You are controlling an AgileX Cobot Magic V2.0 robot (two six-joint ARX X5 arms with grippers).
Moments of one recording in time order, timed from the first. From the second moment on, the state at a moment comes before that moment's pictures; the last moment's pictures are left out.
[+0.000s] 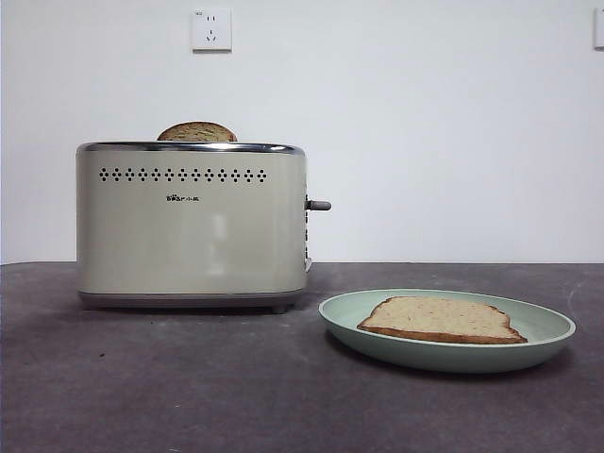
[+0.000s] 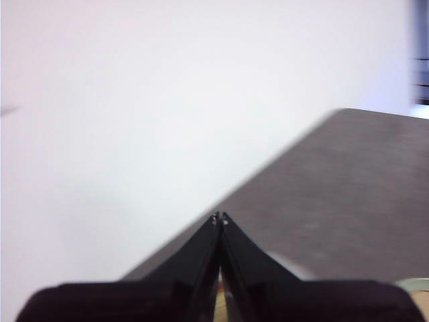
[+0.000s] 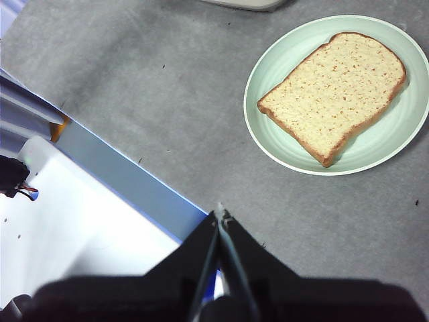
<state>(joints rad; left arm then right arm) -0.27 1.19 1.69 -0.62 0.28 0.35 0.27 0.75 1.03 -1.17 -0.49 -0.05</state>
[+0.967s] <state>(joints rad) 0.14 0.37 0.67 -0.30 0.27 0.36 0.27 0.75 1.03 -1.17 -0.49 -0.05</state>
